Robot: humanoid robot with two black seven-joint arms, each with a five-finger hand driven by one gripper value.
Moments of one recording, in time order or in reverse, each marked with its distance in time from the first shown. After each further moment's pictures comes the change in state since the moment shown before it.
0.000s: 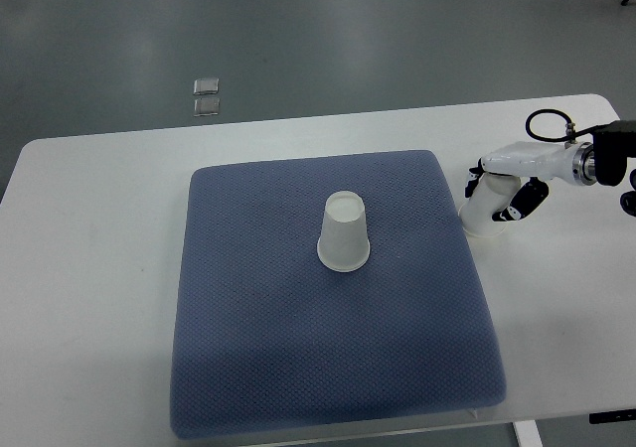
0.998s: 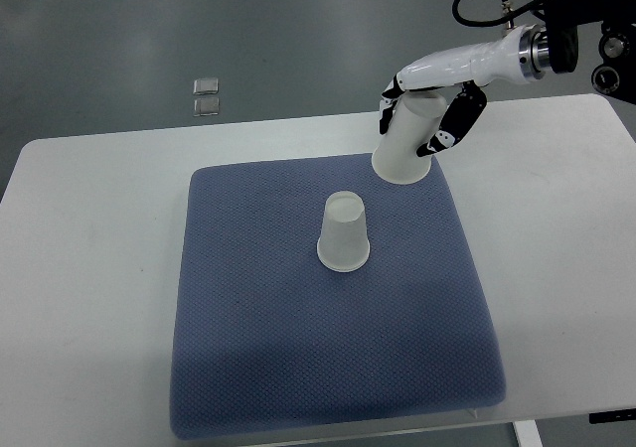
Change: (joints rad) left arm 0.000 0.000 0.000 0.000 0.000 0.000 0.000; right arm 0.418 0.042 0.009 0.251 0.171 0.317 0.008
